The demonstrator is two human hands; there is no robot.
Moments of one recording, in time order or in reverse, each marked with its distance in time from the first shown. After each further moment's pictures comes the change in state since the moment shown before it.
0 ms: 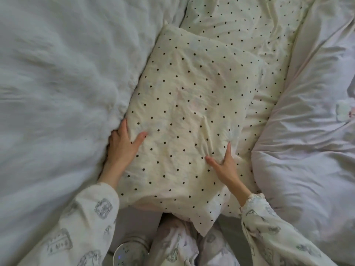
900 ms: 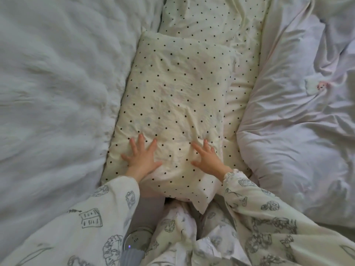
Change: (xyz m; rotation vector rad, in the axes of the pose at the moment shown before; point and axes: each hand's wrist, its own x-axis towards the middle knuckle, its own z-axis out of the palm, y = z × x) left_hand -0.069 0.026 0.033 0.615 -0.454 0.194; right_hand -0.034 0.005 0.006 -0.609 -0.251 -0.124
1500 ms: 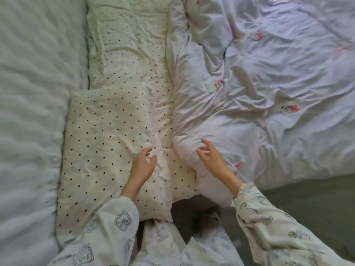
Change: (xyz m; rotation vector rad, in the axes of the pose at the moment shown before) left_hand -0.108 0.203 -0.011 -0.560 0.229 0.311; right_hand -0.165 0.155 -0.070 0.778 0.653 0.053
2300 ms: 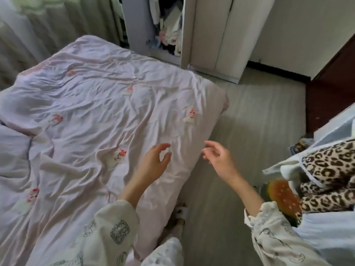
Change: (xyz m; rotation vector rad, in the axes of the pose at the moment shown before) left_hand -0.165 0.442 0.419 0.306 -0.610 1.045; right_hand -0.173 0.244 -0.480 0.489 0.935 0.109
